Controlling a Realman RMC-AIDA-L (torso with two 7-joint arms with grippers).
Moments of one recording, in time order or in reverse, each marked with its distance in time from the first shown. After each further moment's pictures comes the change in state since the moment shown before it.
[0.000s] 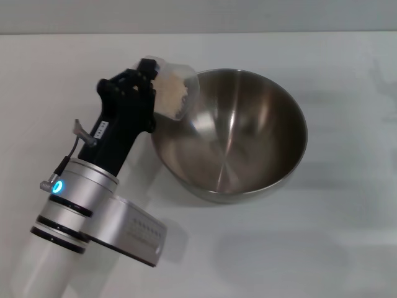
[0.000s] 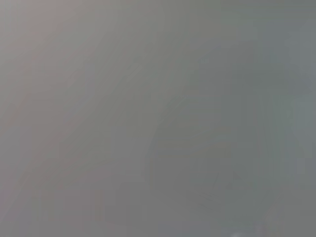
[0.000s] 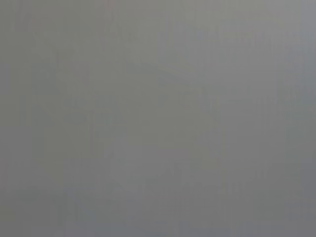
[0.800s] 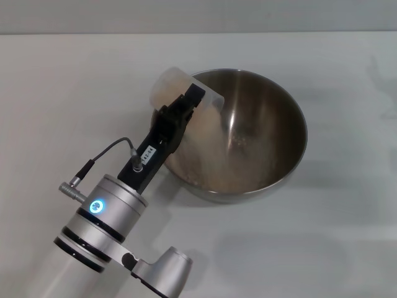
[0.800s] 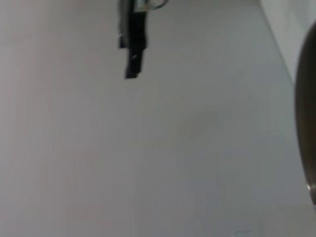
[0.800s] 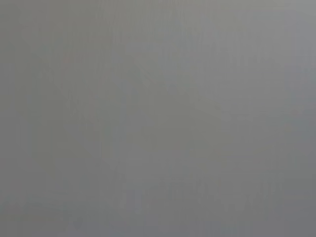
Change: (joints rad) left arm -0.005 0.000 0.080 -0.041 0.106 -0.071 0.596; right arm 0.050 -0.003 0.008 -0.069 -0.003 -0.066 0.000
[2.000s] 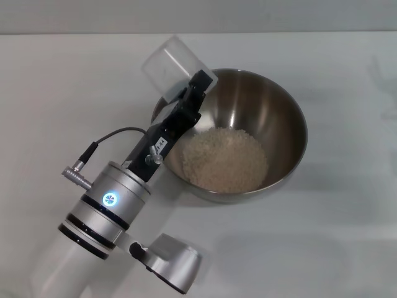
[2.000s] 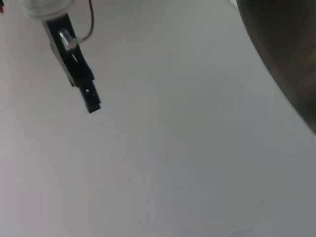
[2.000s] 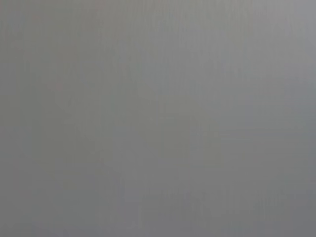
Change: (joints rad) left arm -0.025 0.000 -0.051 -0.006 0.044 -0.013 0.392; right arm 0.010 0.002 0.003 -0.016 0.002 -0.059 0.000
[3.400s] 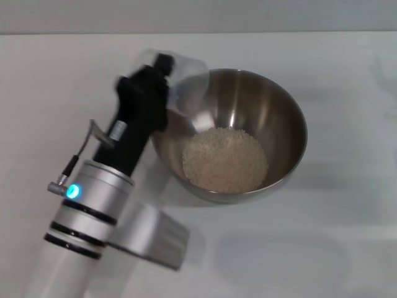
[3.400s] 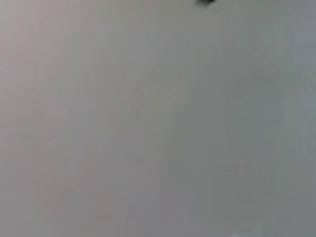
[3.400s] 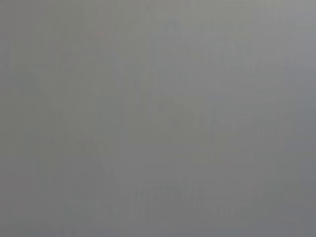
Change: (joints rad) left arm 0.125 0.001 -0.118 -0.169 -0.071 0.003 -0.700; right arm 0.016 -0.003 0.015 -0.041 0.000 0.002 0.074
